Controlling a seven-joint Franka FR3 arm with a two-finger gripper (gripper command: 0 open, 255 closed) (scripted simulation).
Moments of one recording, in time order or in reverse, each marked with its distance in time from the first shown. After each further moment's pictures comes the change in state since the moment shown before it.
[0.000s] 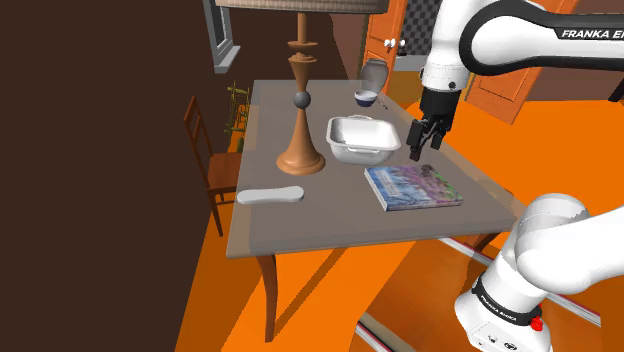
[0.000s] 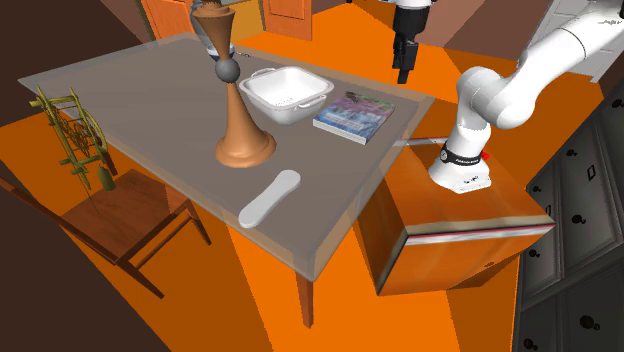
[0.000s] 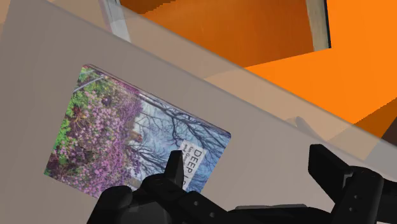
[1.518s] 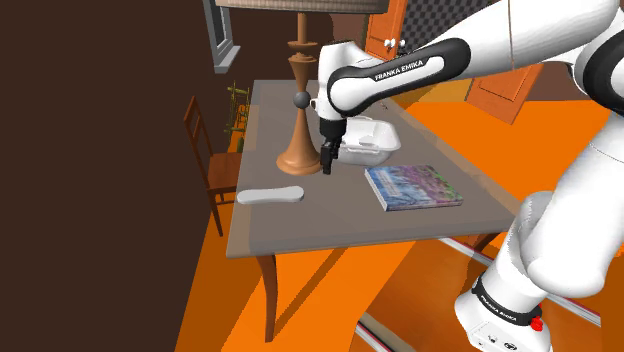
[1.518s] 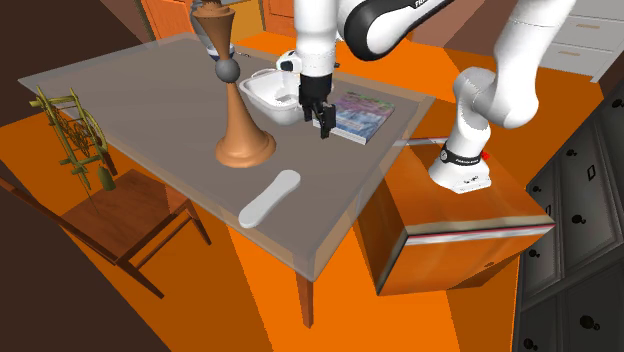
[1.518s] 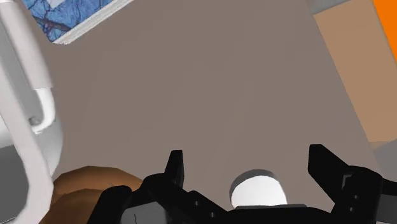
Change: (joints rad) arm 0.163 0.756 -0.017 0.362 0.011 0.424 -0.438
